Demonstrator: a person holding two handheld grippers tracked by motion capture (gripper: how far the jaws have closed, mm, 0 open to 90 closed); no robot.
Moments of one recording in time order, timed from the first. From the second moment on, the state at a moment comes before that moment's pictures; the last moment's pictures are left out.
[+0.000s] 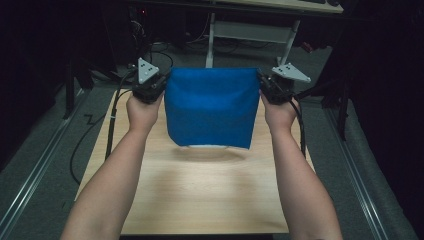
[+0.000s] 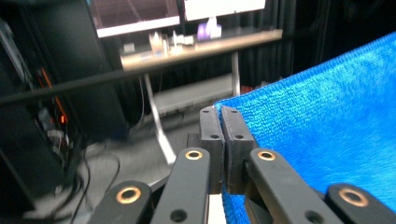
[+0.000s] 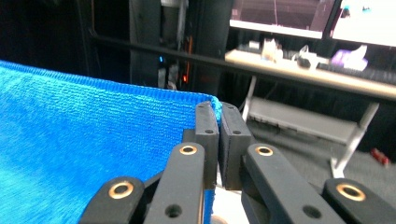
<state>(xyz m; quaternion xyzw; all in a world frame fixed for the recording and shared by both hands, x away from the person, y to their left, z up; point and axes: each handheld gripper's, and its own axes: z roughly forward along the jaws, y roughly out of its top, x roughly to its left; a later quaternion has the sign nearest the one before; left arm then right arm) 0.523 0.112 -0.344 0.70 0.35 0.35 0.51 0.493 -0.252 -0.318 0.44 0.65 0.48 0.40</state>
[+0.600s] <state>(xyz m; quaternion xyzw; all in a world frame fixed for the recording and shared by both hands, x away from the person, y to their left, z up) 0.534 0.115 -0.439 0.76 0.39 0.26 0.45 0.518 -0.252 -0.412 0.48 0.70 0.43 0.31</state>
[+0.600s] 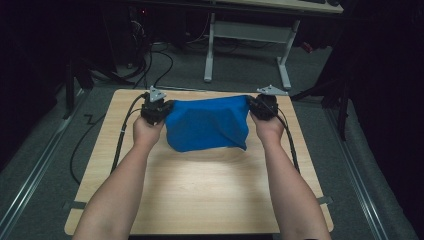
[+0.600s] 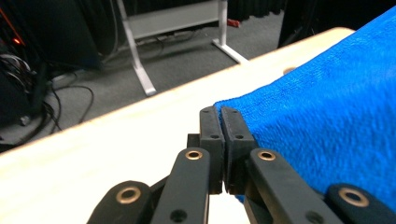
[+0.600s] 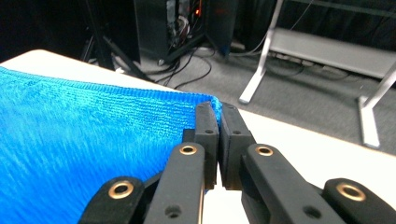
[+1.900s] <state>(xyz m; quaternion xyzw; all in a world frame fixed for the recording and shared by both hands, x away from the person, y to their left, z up) 0.517 0.118 -0.486 0.76 0.42 0.20 0.46 0.492 -0.259 -0.475 0.51 0.70 0.42 0.25</state>
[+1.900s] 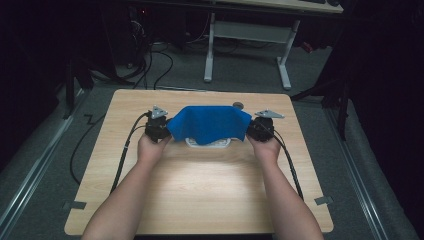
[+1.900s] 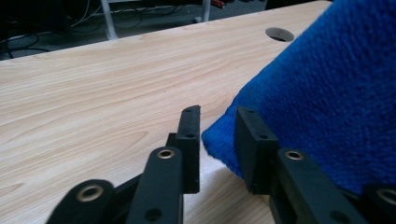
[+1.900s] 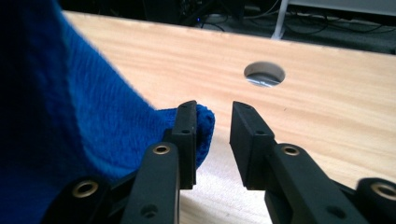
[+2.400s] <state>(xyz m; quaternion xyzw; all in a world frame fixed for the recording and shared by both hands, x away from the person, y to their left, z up) 0.510 0.152 -0.450 0.72 0.44 0.24 0.48 0.491 -0.267 -0.421 0.49 0.69 0.44 0.30</state>
